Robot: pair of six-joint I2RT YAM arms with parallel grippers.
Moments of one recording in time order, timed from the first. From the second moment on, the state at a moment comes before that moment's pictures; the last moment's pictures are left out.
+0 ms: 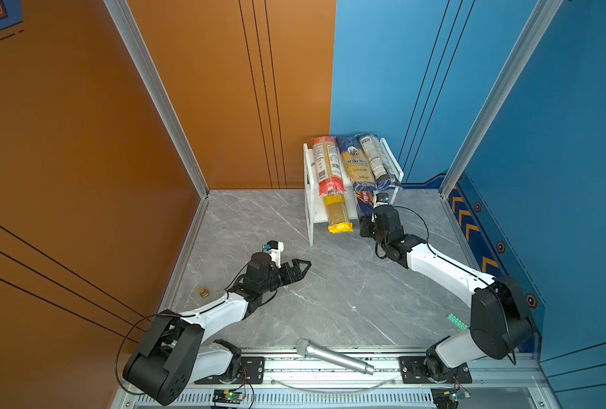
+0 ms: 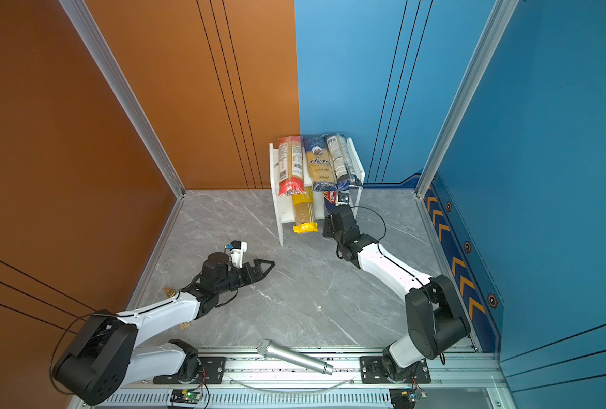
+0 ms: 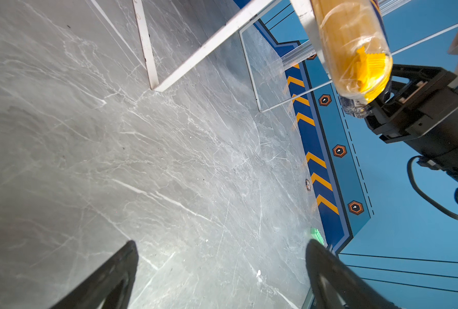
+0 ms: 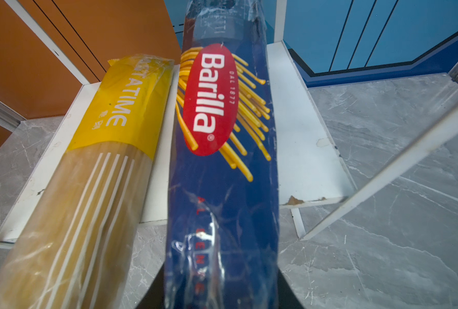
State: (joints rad) left arm -0.42 1.25 0.39 0.39 0.40 -0.82; right arm 0.47 1.53 1.06 -0.04 0.28 0.36
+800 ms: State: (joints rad) left arm -0.42 1.24 0.39 0.39 0.40 -0.82; right arm 0.46 1.57 1.06 0.03 0.28 0.36
